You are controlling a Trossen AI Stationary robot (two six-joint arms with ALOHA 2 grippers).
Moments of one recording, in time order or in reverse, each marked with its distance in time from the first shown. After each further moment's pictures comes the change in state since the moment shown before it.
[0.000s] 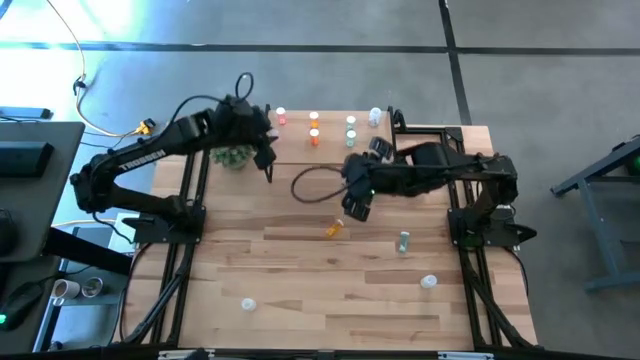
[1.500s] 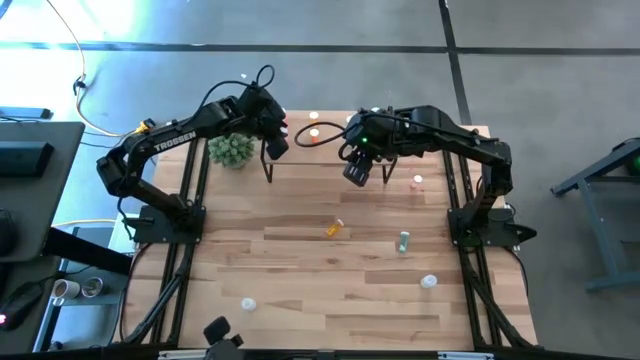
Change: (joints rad) left arm 0.160 0.257 0.058 0.021 0.160 0.056; right arm -0.265 0.000 0.001 -0.022 -0.167 -0.064
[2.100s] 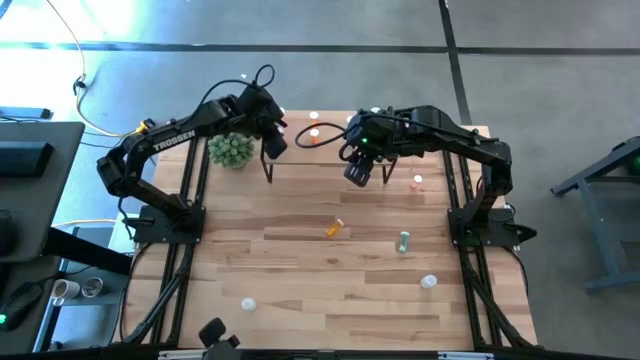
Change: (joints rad) left arm -0.001 -0.004 0.035 -0.082 -0.043 -0.052; right arm 0.000 0.000 0.000 -0.016 0.000 0.002
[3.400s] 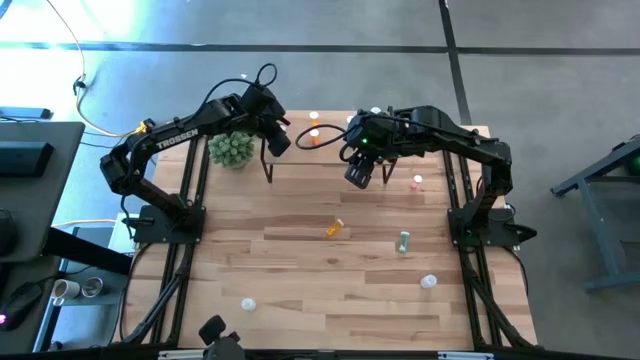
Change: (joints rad) left arm 0.001 0.031 0.016 0.014 -0.020 -0.043; right arm 0.000 0.000 0.000 -0.011 -0.038 0.008
